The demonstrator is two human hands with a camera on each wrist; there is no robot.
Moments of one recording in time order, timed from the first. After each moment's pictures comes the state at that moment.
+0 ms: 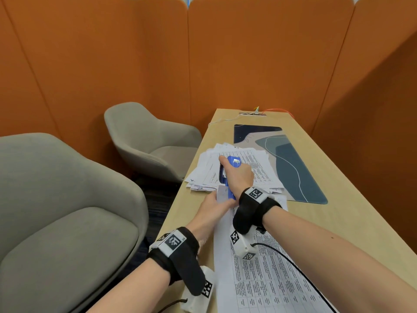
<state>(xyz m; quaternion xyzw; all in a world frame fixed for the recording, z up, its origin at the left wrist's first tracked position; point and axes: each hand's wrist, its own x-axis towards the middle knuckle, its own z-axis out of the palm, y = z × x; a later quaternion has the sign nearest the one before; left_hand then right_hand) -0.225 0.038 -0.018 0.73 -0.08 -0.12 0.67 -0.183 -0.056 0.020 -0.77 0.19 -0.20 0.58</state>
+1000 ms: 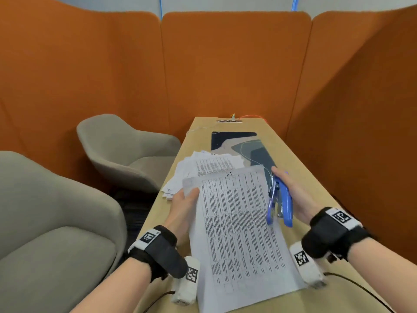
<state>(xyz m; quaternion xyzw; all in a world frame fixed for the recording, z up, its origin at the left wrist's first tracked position) -0.222 0.032 0.001 0.66 -0.05 -0.10 0.75 -0.288 -0.221 0.035 -0.66 0.15 -0.05 0.73</state>
